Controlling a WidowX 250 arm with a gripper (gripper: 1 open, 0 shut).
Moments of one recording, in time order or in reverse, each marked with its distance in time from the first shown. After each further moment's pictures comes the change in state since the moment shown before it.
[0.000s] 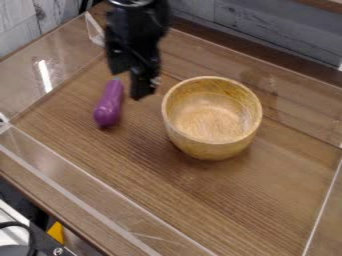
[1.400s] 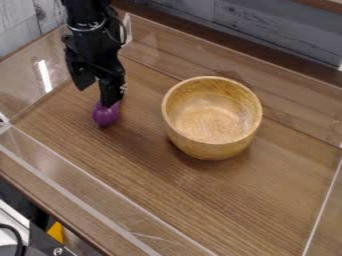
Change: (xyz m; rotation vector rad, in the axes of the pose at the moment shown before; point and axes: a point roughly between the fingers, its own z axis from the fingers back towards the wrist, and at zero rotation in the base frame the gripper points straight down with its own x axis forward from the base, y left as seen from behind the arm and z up) arm -0.017 0.047 -0.050 -0.022 -0.020 0.251
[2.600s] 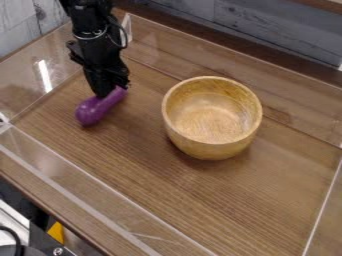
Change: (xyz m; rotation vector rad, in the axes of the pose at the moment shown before) arm 0.018 0.016 -0.027 0.002 -0.042 0.085
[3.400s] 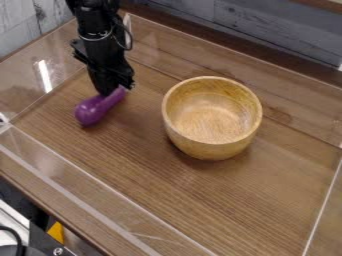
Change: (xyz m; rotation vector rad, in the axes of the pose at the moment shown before) arm 0.000 -0.007 -0.002 0.007 0.009 0.006
